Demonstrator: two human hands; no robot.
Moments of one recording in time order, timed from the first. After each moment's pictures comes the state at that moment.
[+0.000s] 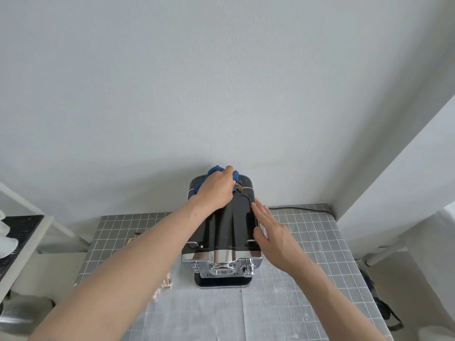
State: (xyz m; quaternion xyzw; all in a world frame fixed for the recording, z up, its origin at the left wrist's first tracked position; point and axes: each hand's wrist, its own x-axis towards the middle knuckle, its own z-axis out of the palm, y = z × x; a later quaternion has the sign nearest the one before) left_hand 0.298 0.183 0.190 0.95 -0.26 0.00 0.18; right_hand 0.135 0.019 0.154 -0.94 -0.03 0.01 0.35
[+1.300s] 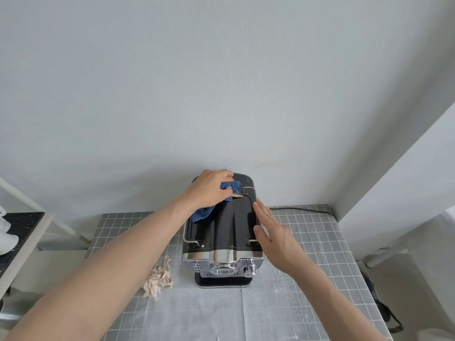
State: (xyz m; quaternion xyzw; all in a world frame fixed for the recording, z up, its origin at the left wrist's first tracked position) left_hand 0.306 0.216 0.189 0.92 -0.27 -0.08 0.27; right_hand 0.134 0.021 0.154 -0.93 -0.03 0.01 0.37
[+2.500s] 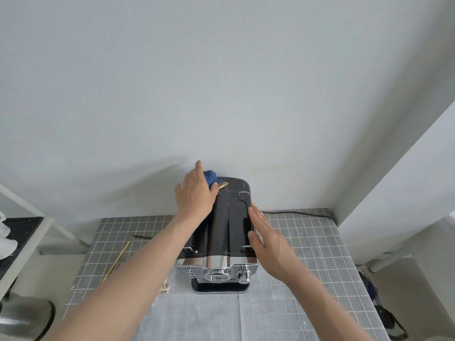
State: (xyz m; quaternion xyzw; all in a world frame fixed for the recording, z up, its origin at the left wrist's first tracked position) left_hand 0.297 0.206 0.166 0.97 -0.04 0.11 0.20; right_hand 0.134 0.018 0.150 -0.92 -0.03 0.01 0.40
